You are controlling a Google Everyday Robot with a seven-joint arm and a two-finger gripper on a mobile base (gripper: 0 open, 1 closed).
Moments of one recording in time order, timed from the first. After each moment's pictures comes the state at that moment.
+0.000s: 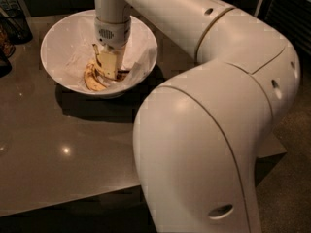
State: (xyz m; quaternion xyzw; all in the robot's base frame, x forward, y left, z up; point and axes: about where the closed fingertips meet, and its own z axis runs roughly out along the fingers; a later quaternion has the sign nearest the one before) arm 0.643 0.103 0.868 -0.60 0.79 0.05 0.05
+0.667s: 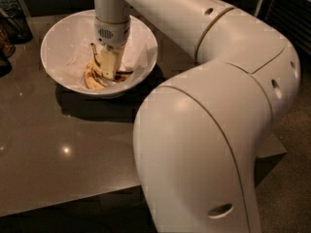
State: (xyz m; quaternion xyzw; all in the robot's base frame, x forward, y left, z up) arm 0.646 0.105 0.867 -0.60 0.79 0.05 0.06
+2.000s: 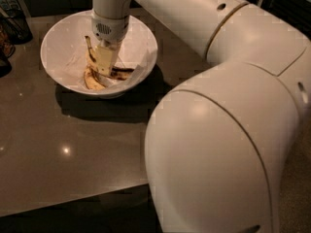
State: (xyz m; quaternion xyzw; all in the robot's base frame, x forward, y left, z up) arm 0.642 0.111 0.888 -0.60 0.79 0.06 0.10
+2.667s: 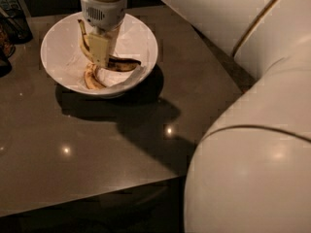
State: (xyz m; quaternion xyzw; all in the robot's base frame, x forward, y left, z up) arm 0.602 0.104 0.946 -0.59 0.79 0.01 0.14
